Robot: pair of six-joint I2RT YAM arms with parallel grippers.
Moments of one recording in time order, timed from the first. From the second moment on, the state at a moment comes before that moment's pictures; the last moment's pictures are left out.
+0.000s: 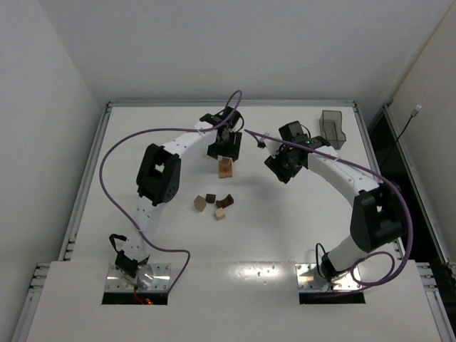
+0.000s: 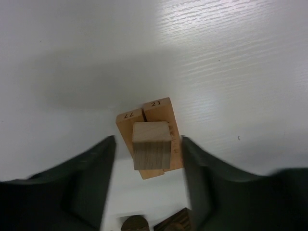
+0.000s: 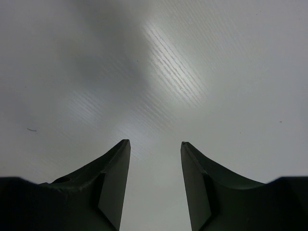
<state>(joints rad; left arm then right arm) -0.54 2.31 2.01 -0.84 -0.10 -0.37 0.36 1.59 1.15 -0.68 -0.05 -0.47</state>
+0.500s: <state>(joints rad) -0.53 2.08 1.81 -0.77 -0.10 -0.37 0.37 1.49 1.10 -0.67 -0.08 -0.51</state>
